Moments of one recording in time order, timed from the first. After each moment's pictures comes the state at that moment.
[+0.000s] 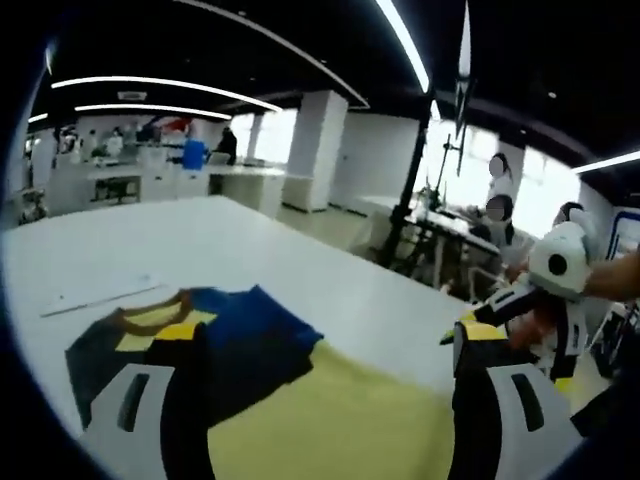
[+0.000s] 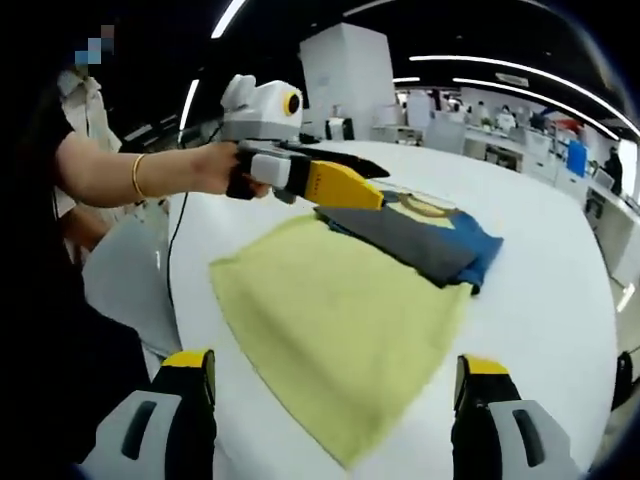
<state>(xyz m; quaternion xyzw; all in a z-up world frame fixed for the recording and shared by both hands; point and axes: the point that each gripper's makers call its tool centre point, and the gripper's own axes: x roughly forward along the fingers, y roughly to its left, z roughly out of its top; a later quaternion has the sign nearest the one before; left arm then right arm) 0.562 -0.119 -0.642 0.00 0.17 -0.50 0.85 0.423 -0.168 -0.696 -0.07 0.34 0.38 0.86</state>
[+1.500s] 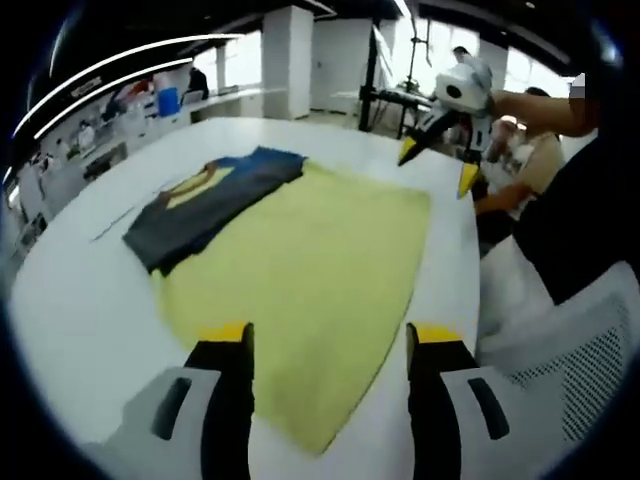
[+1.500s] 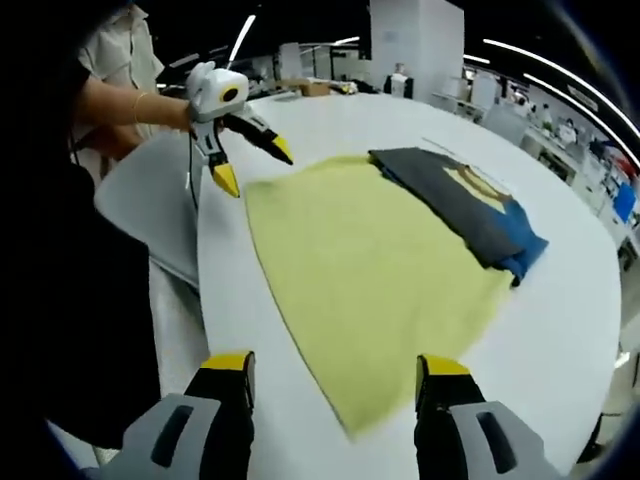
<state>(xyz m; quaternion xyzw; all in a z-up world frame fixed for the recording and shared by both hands) 0.427 0.058 -0.739 0.19 0.31 -0.52 0.77 0.387 -0.169 -0.736 -0.20 0.40 0.44 0.78</state>
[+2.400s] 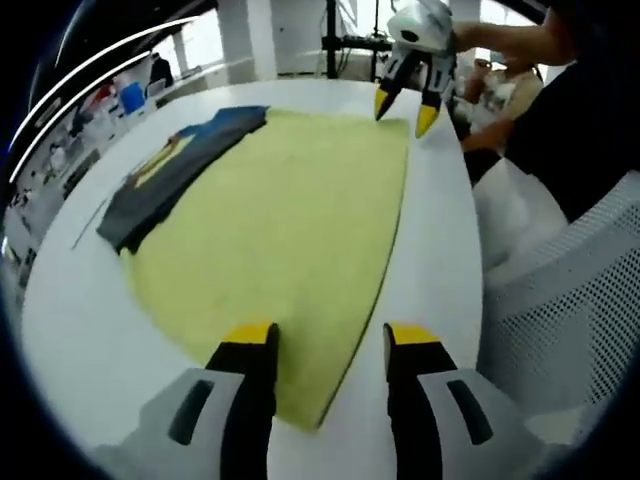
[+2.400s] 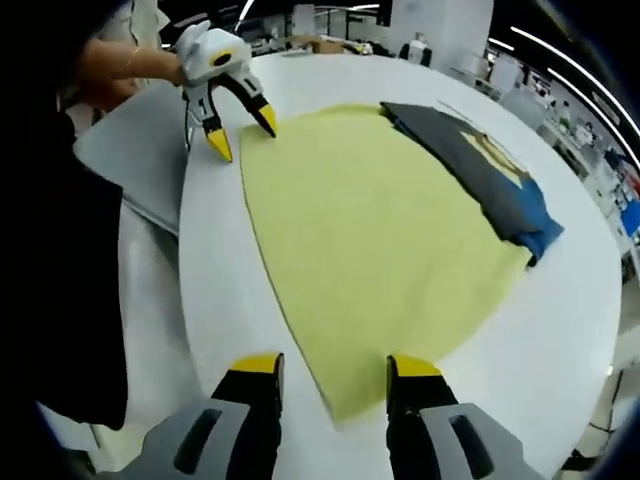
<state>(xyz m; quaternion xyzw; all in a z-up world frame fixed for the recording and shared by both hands) 0.413 0.073 -0.775 0.28 0.34 -0.54 0.72 0.388 -0.184 -0.771 -0.27 0.45 0.43 0.74</state>
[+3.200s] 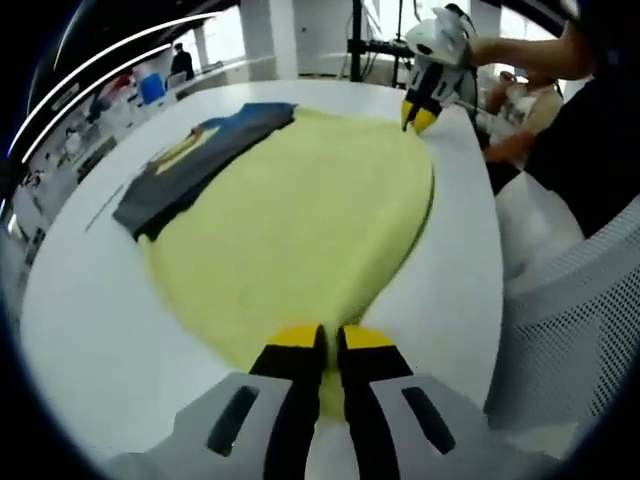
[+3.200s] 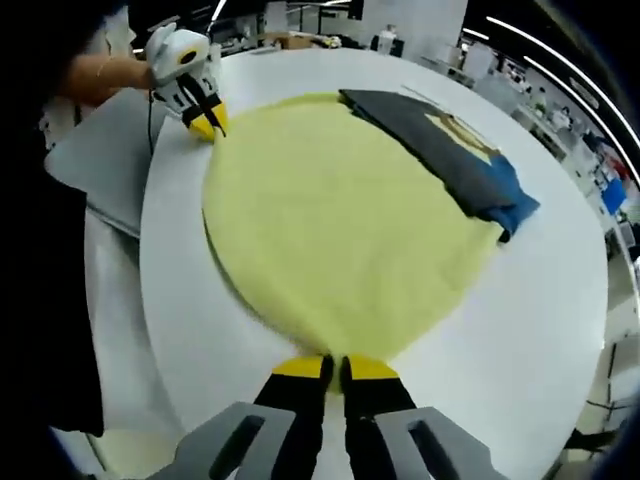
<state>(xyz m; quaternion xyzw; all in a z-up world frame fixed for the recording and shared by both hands) 0.428 0.079 -0.774 0.22 0.37 -0.49 0.76 0.414 -0.206 -0.777 -0.25 0.45 0.37 0.77</state>
